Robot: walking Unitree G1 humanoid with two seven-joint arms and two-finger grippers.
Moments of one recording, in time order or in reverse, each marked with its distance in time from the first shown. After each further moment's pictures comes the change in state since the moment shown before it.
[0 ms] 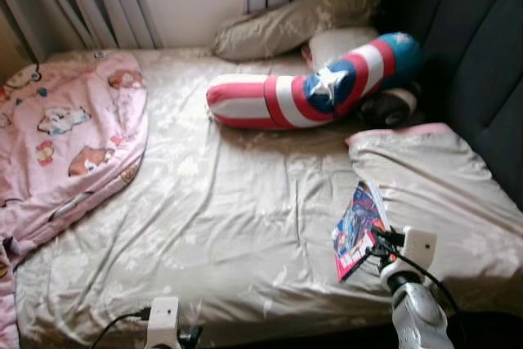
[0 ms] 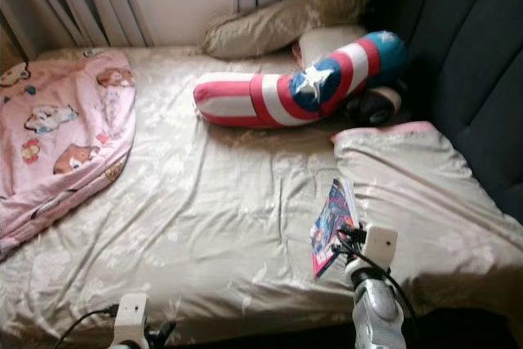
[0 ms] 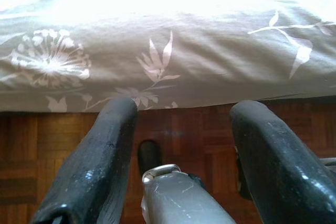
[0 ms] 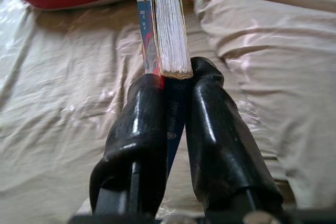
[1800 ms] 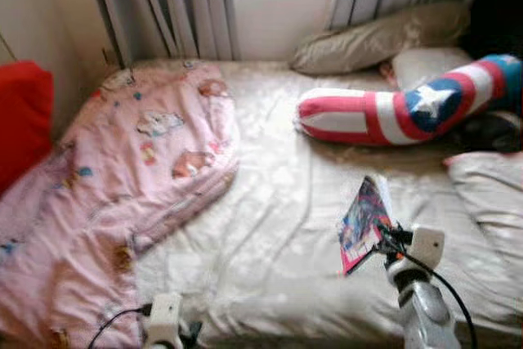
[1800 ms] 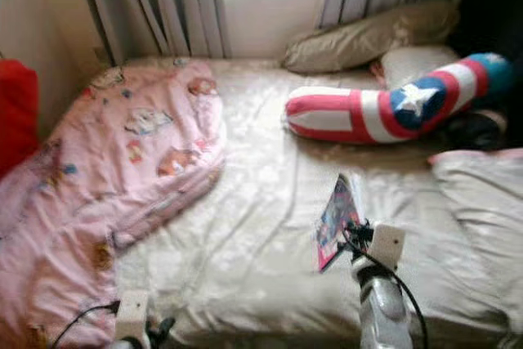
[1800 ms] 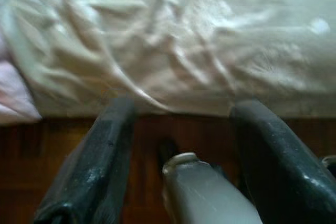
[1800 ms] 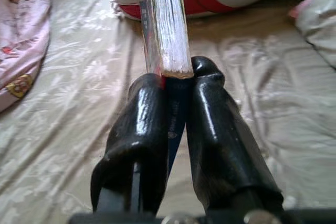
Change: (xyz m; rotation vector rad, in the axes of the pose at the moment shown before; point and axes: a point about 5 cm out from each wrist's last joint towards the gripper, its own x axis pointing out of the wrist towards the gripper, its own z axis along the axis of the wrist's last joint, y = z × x) left arm -0.002 0.007 -0.003 0.036 0.015 0.023; right arm -0.001 0.002 0.008 0.017 -0.049 0.020
